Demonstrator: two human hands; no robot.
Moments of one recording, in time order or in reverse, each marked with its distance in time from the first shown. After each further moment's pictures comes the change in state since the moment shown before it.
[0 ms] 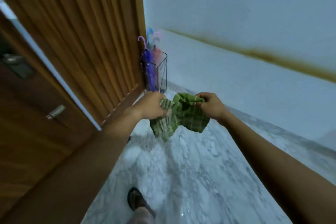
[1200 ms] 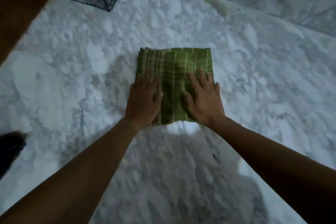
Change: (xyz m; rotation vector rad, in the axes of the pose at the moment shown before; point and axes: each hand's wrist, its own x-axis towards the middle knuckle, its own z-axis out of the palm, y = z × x) left_hand 0.556 -0.474 0.660 0.100 0.086 -0.059; right_hand 0.480 0.683 0.411 -0.586 -0.038 0.007
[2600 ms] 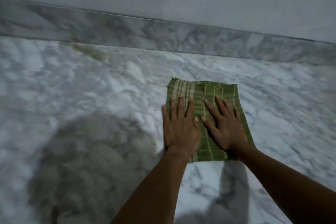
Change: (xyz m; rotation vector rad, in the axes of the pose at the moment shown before) left_hand 0.089 0.354 0.210 0.164 -0.001 0.441; right_hand -0.080 0.352 -0.047 -0.136 0.325 0.479
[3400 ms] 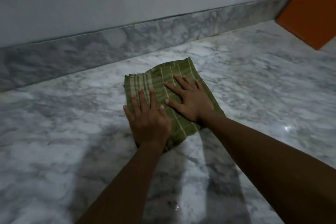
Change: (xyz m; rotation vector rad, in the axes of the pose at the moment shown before) left_hand 0.115 0.269 0.118 0.077 0.206 0.104; right_hand 0.076 0.310 -0.040 0.079 0.053 0.066
